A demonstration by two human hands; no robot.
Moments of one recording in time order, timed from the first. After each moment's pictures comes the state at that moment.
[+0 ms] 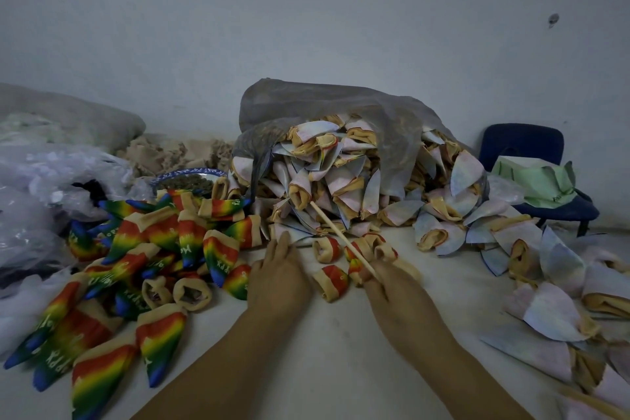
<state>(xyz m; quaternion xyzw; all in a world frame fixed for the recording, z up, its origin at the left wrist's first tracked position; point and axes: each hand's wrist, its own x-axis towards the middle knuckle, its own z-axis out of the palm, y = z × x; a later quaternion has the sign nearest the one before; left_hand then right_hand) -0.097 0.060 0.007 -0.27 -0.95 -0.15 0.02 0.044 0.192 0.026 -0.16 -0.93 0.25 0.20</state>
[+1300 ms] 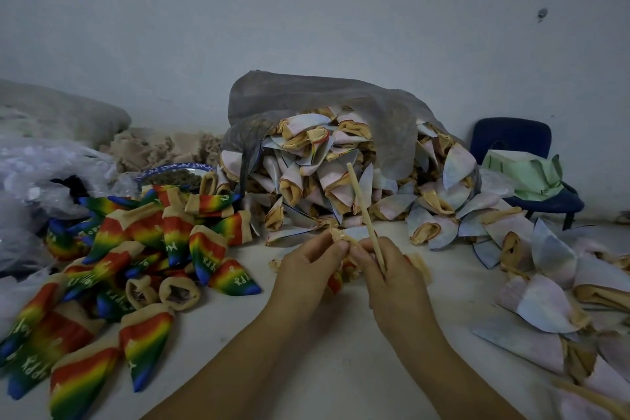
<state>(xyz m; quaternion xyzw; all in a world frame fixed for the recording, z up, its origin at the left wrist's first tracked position) -0.044 0.080 0.032 -0.23 -0.66 -0.70 -0.16 0.040 0.180 0.035 -0.13 -0.82 0.45 0.34</state>
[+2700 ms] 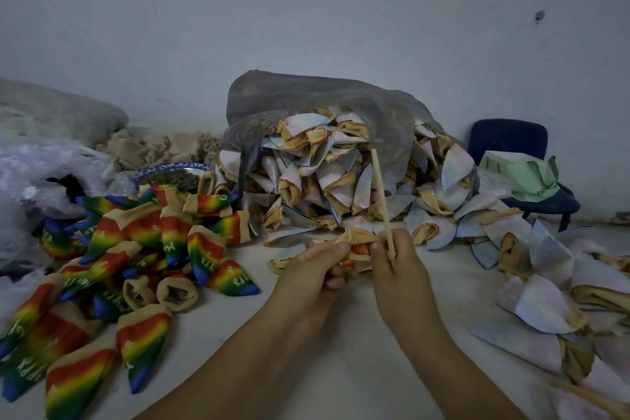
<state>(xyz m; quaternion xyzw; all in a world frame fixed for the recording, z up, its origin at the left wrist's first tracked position) -0.034 0.083 0.044 -0.11 -0.46 -0.81 -0.34 0.035 0.186 0.038 -0.19 -0.79 0.43 0.38</state>
